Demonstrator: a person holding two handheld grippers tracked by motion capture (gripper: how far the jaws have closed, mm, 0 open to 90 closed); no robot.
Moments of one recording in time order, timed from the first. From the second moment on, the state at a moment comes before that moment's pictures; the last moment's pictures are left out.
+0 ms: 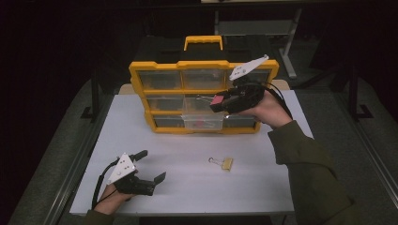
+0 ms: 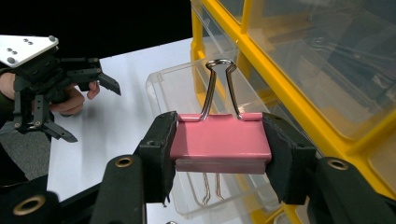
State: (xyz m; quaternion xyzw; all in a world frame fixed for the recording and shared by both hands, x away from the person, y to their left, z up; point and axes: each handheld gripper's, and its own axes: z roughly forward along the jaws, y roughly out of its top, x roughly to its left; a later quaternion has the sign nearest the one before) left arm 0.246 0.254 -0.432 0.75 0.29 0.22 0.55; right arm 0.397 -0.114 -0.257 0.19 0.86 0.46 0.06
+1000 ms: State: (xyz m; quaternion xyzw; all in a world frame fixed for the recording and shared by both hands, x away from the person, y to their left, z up) left arm 0.246 0.255 -0.431 0.76 0.28 0.22 0.55; right arm 0.406 -0.096 -0.269 0.19 0.87 0.46 0.05
